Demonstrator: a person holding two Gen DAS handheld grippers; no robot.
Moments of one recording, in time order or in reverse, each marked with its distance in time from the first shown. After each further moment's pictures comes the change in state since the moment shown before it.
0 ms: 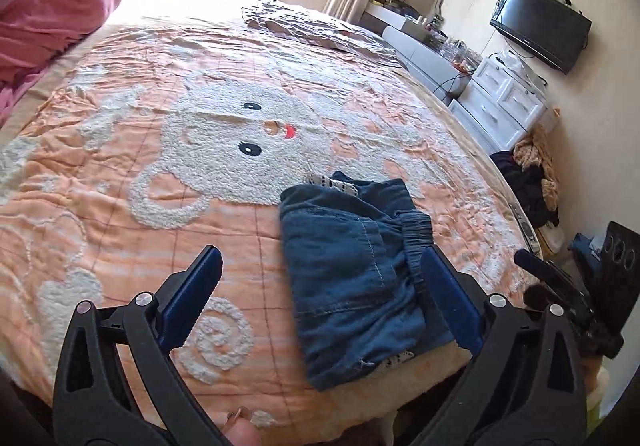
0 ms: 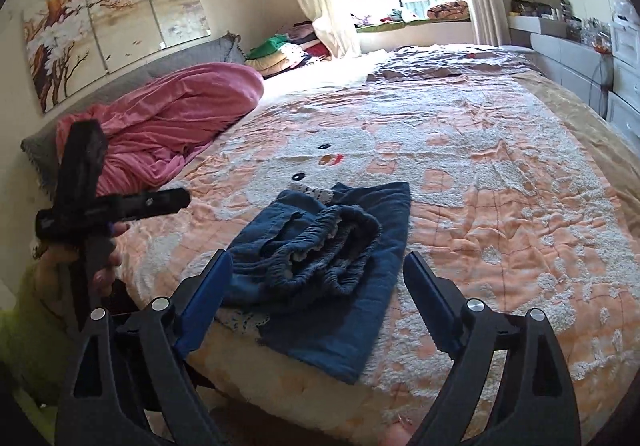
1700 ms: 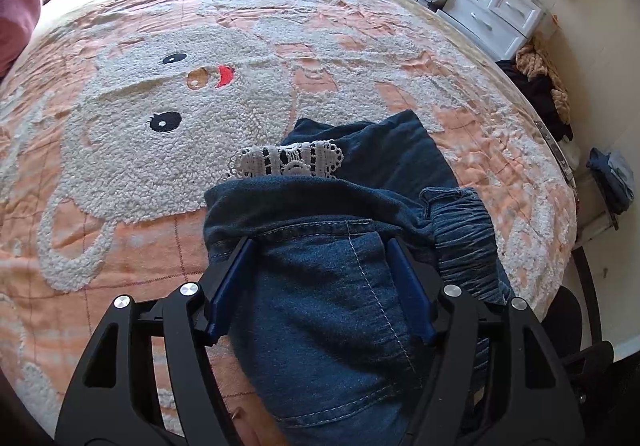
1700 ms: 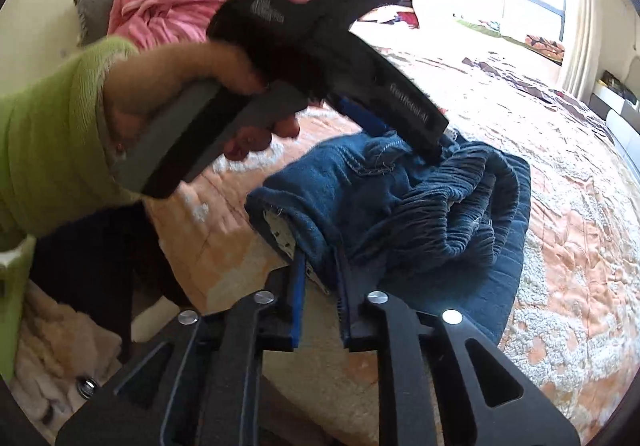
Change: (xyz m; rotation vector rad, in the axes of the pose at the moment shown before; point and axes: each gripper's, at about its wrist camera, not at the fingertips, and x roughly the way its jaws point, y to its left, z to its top) left arm 0.131 -0.029 0.011 0.214 0.263 -0.008; right arm 0.076 0.078 -0.057 -0.391 0.174 0.064
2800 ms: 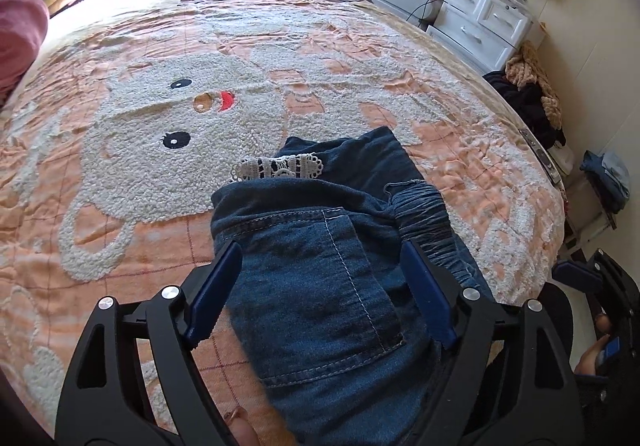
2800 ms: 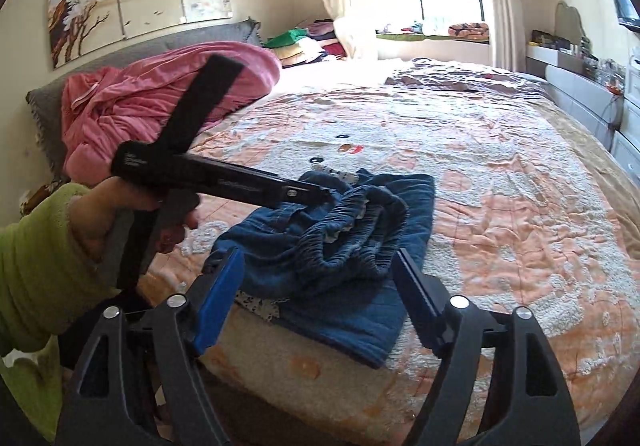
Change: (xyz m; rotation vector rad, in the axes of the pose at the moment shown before) left arm -0.038 -0.012 -0.010 0.020 -0.082 0.002; right arm -0.075 -0.051 -0.001 0.278 -0.166 -0.120
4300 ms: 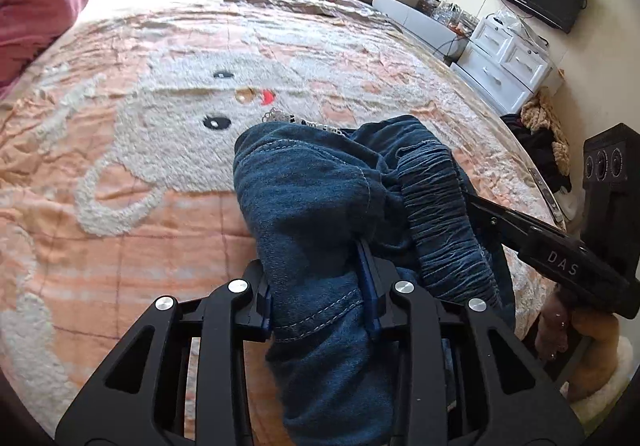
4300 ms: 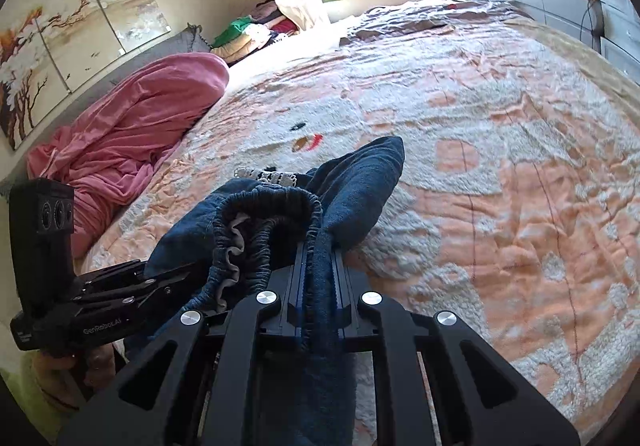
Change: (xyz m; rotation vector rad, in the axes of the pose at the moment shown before) left arm -0.019 0.019 -0.025 -0.145 -0.110 0.037; right arm 0.103 -0.051 0.047 0.281 0.096 0.022
